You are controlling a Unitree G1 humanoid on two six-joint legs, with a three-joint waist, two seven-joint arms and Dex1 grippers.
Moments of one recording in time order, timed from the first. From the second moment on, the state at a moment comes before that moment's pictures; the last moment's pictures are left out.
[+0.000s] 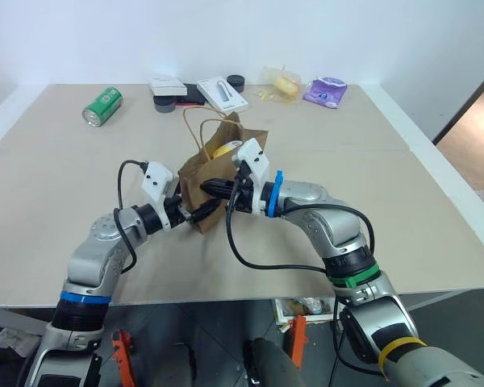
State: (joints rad) left arm -0.44 0.39 0.01 -0.09 -0.43 0.45 -0.65; right arm -0.80 -0.22 0.22 0.05 0.36 0.67 0.72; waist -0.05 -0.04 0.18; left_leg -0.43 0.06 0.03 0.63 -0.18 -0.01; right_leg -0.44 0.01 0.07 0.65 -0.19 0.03
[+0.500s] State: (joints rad) left arm -0.44 0.39 0.05 -0.09 -0.49 0.47 -0.68; right arm -0.75 -0.42 0.08 -0.07 0.51 0.71 0.87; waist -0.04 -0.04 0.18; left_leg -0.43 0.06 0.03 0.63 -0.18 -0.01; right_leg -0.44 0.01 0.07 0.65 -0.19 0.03
